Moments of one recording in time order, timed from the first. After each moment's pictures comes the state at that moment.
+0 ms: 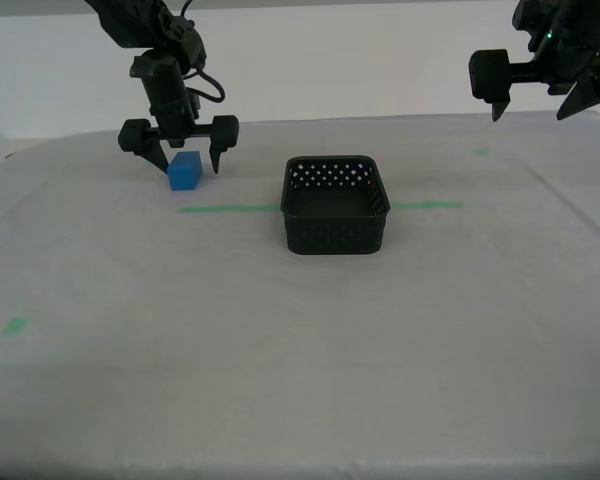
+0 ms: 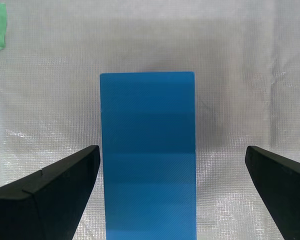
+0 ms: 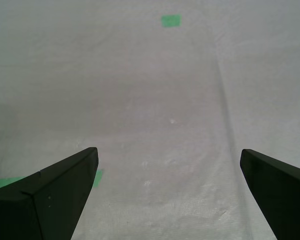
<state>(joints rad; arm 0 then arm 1) 0.16 1.75 1.13 -0.31 0.18 0.20 -0.19 2.45 1.89 -0.64 -0.07 -0.20</state>
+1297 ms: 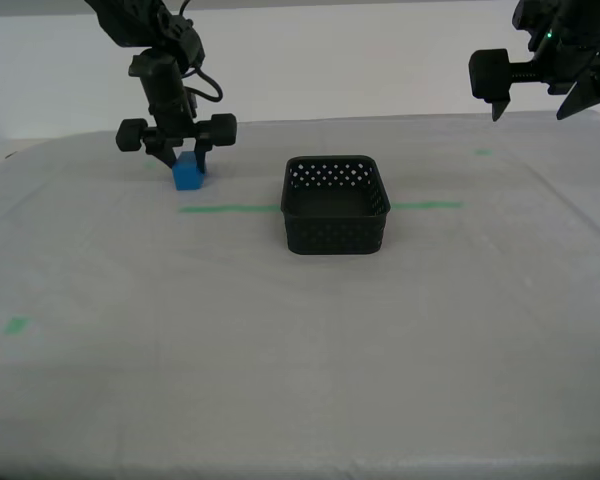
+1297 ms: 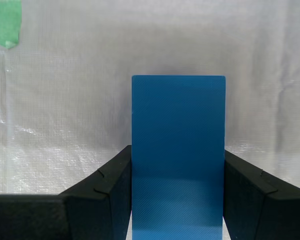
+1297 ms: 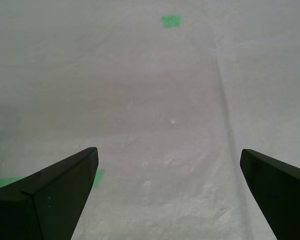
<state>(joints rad) 0.16 1.75 1.13 -0.31 0.18 0.20 -0.19 2.44 1.90 -0.64 -0.08 -0.24</state>
